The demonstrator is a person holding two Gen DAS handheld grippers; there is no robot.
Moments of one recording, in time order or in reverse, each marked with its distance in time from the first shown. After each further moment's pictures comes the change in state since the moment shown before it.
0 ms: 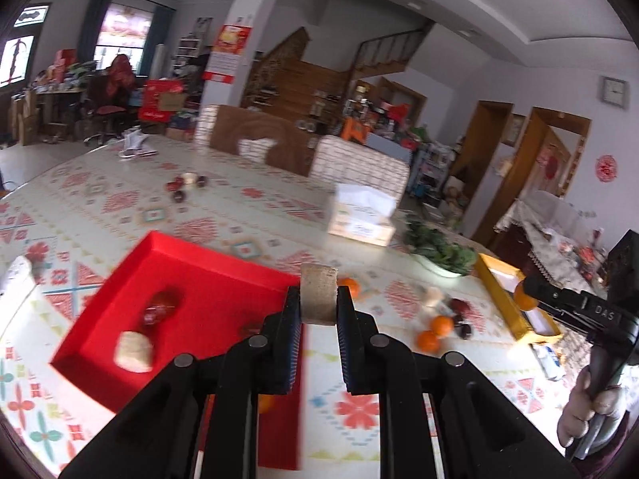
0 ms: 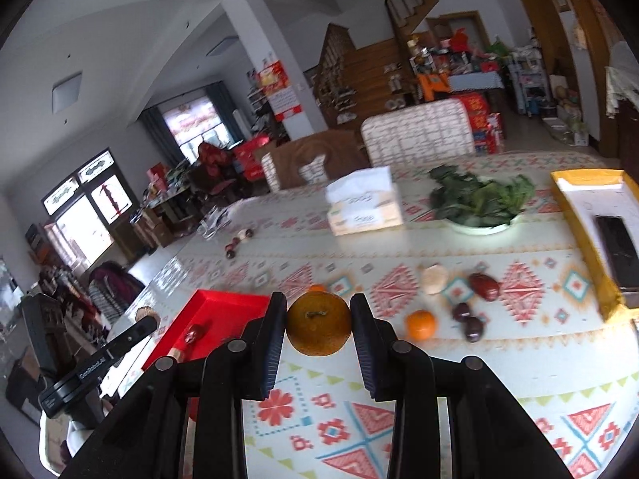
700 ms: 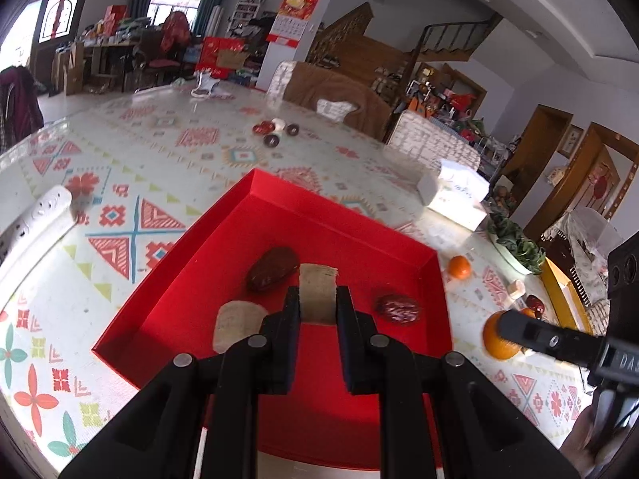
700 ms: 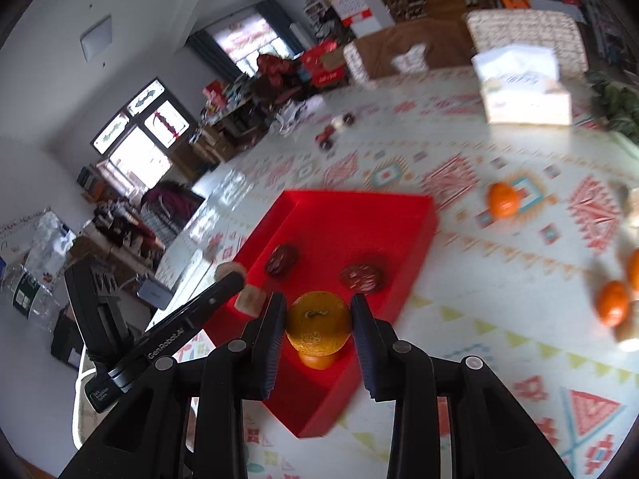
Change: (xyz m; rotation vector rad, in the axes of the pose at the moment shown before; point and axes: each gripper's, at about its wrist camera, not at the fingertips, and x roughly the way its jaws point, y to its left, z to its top) left arm 0.037 0.116 -0.029 -0.151 0.112 0.134; right arm 0.166 0.118 -0.059 -0.034 0.350 0.256
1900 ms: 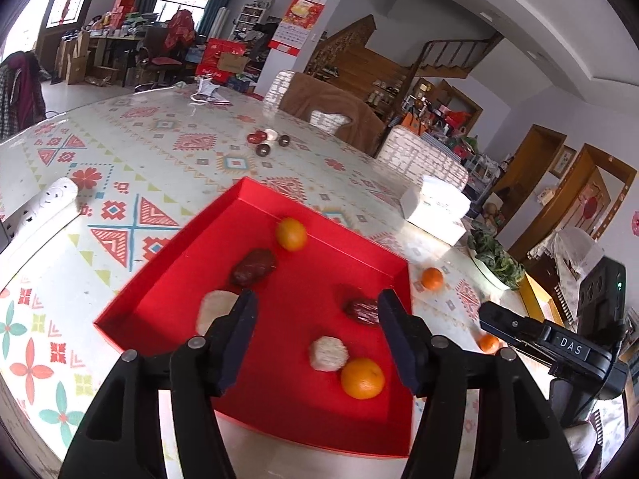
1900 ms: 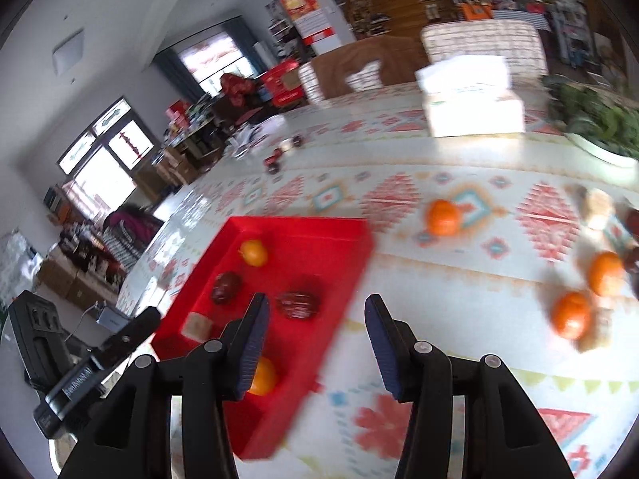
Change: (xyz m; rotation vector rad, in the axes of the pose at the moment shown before) left arm -0.030 -0.021 -0.004 -0.043 -0.039 -0.049; right arm -0.026 -0.043 0.003 0.064 -0.107 -0.167
